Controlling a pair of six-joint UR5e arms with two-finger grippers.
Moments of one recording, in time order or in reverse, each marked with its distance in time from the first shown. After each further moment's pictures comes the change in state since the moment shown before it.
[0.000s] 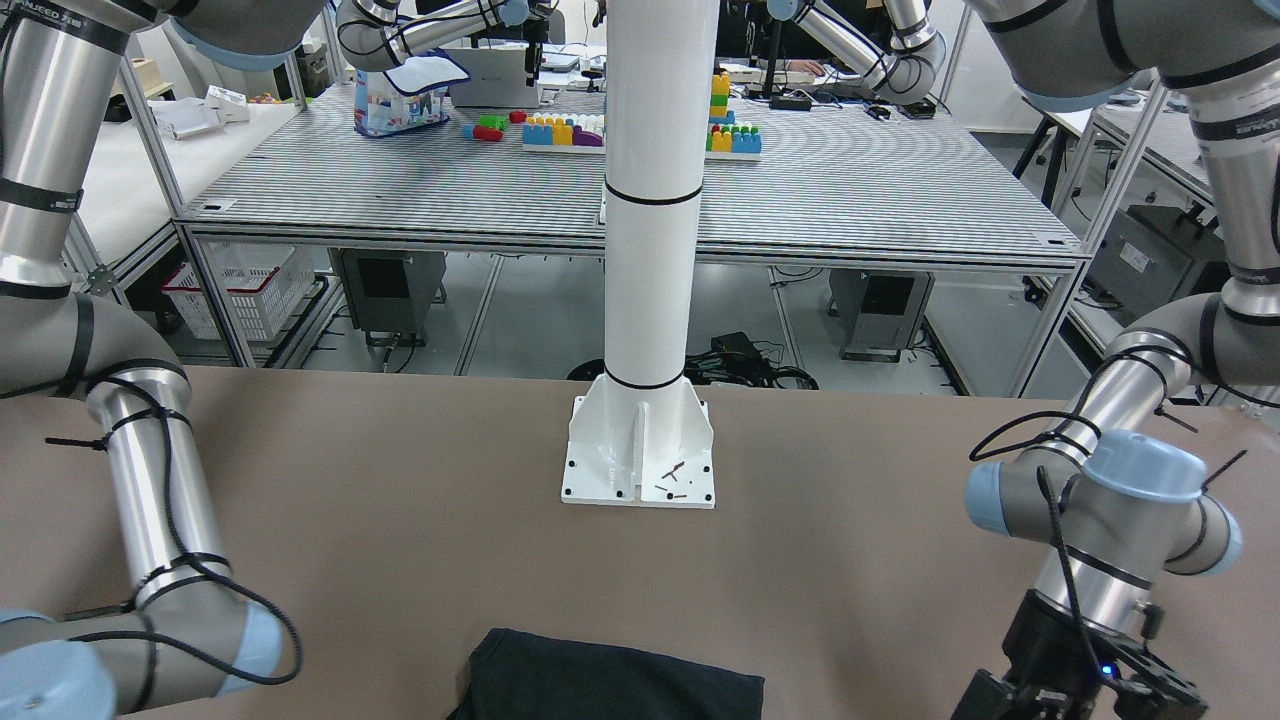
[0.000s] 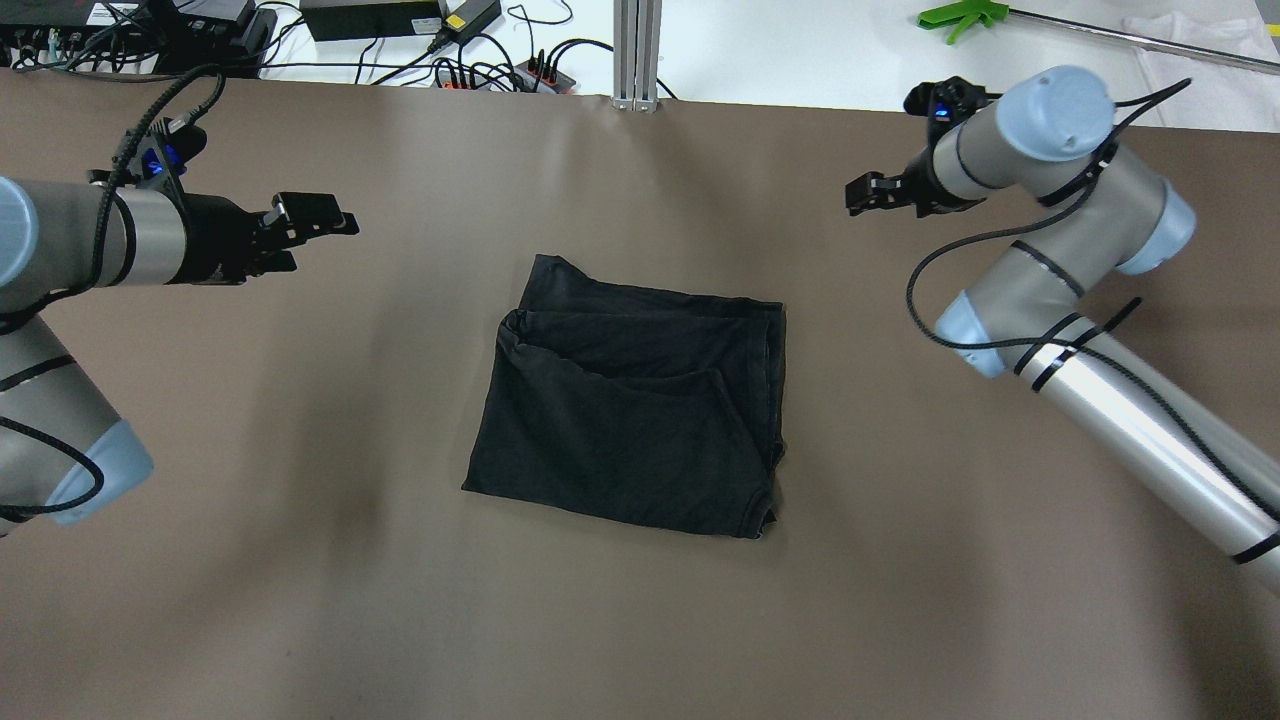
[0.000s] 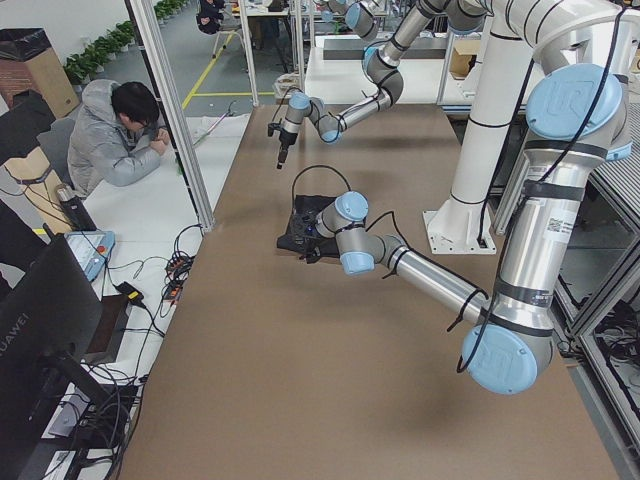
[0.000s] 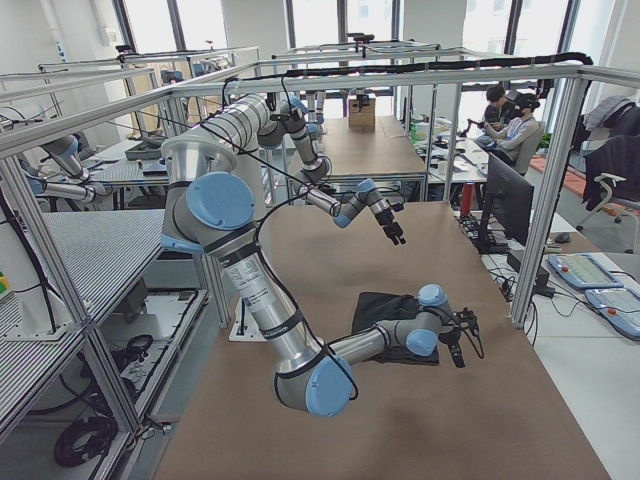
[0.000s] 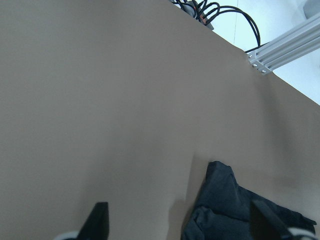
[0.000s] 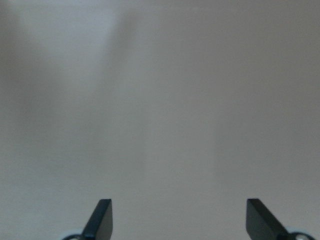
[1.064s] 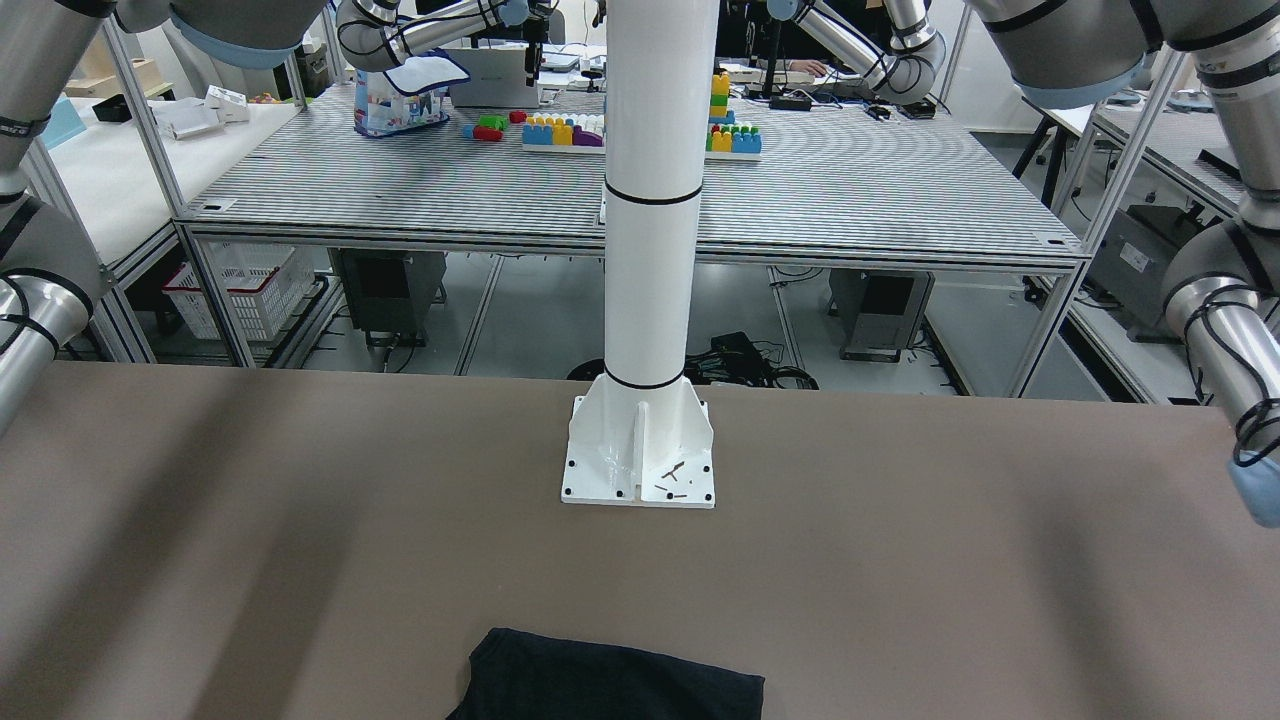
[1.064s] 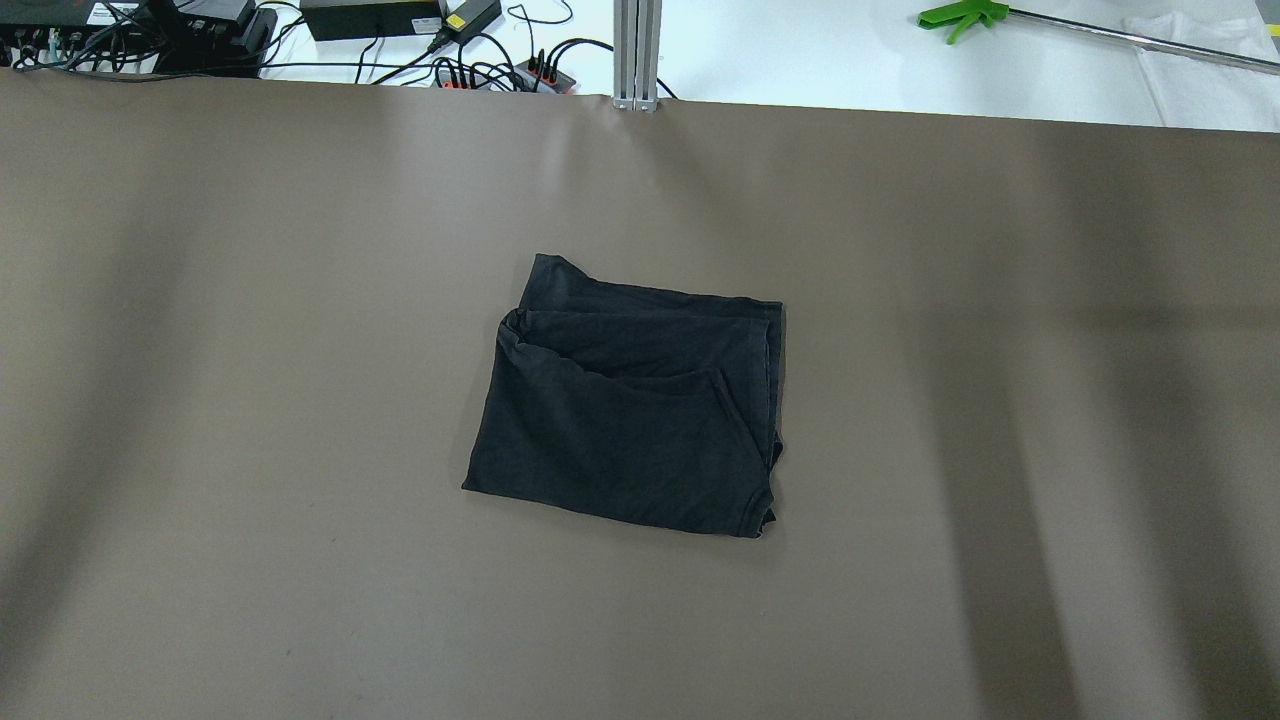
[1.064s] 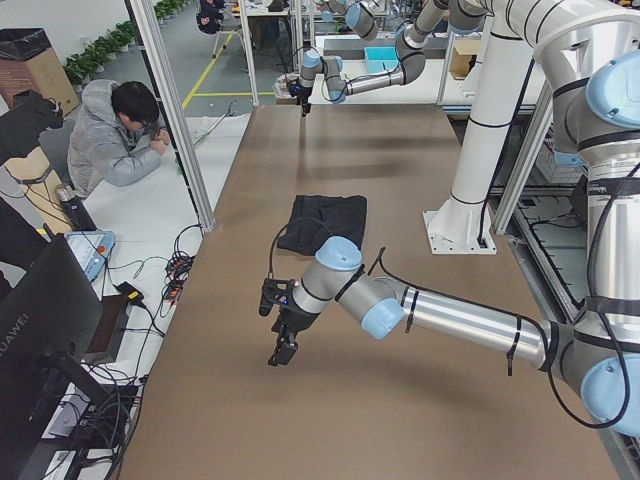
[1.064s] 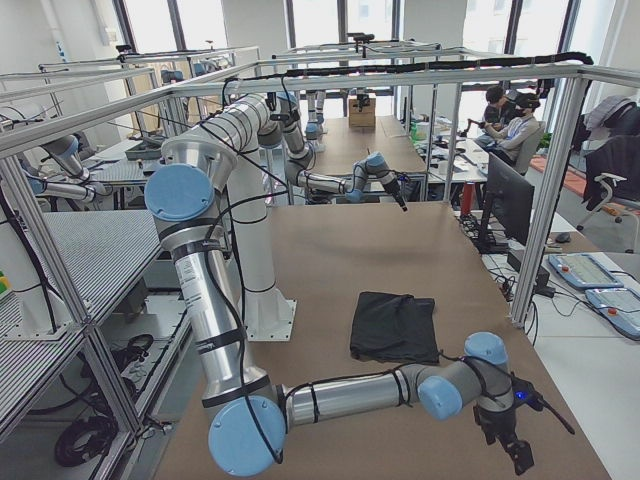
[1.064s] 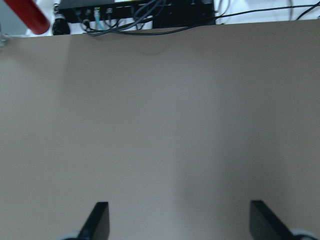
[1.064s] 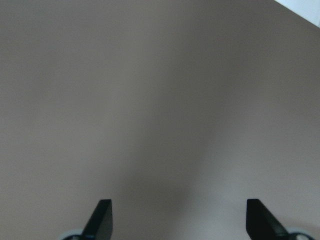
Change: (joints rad) left arm -0.500 0.265 0.007 0.306 -0.072 0.961; right arm 0.378 -0.426 0.151 -0.262 -0.084 -0.960
